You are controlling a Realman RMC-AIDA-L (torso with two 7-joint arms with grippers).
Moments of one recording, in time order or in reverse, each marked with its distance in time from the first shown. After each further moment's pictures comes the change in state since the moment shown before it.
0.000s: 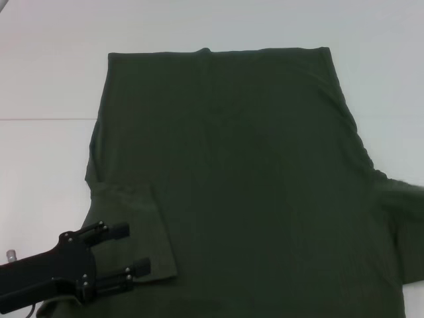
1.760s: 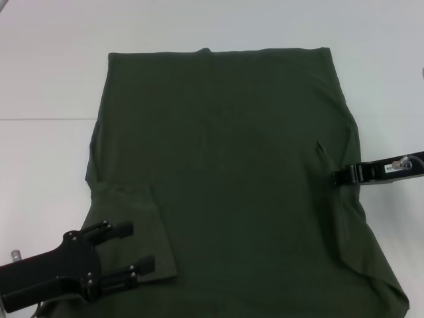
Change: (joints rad) left arm -0.002 -0.005 0.005 -0.016 -0.014 -0.012 0.000; right arm 0.280 0.013 -0.360 0.175 0.056 0.100 0.041
